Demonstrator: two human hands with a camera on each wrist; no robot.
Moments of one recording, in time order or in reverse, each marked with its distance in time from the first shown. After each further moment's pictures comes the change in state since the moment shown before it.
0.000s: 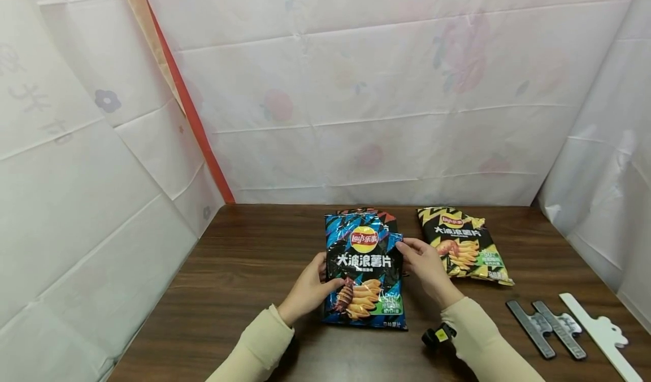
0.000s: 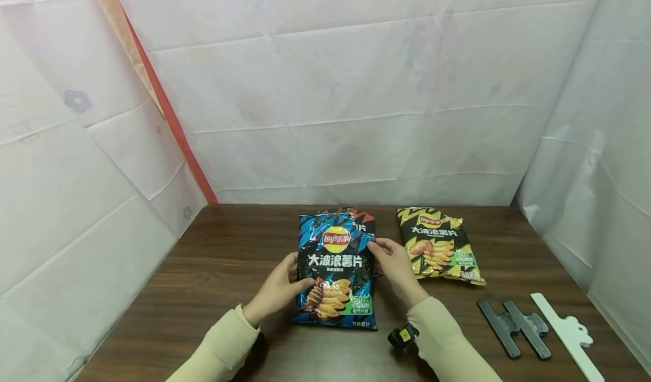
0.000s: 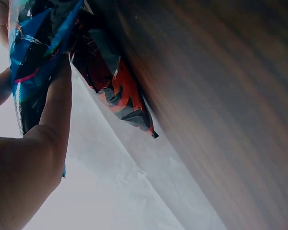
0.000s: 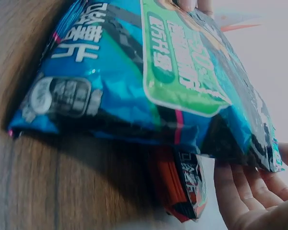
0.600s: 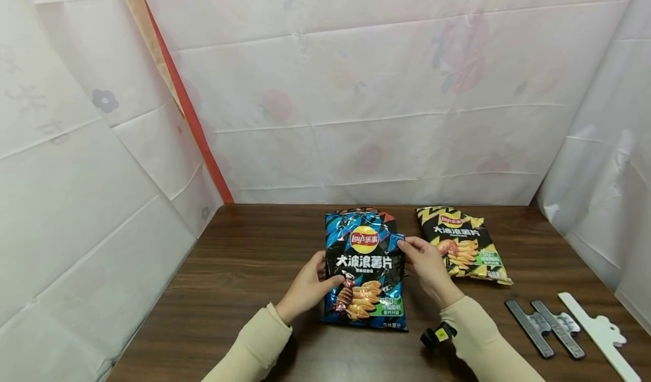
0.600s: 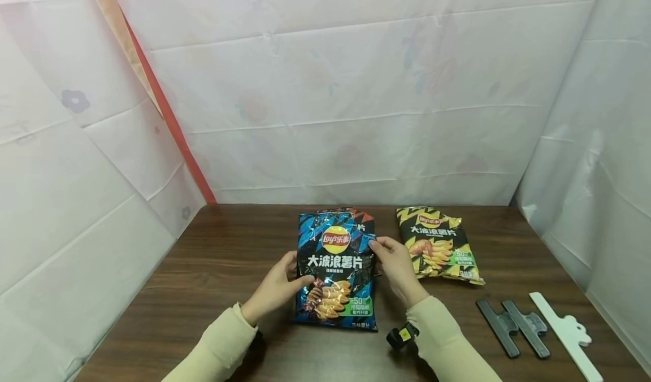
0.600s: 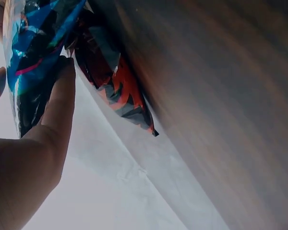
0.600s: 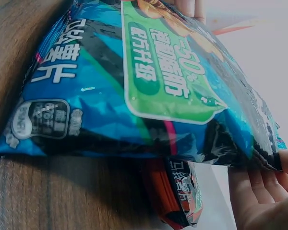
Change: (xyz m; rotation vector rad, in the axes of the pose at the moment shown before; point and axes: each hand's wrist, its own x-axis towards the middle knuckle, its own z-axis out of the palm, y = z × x) left_hand 0.001 0.001 -0.003 -0.018 0.008 -0.021; right_hand 0.000 -0.001 0.001 0.192 -0.001 0.000
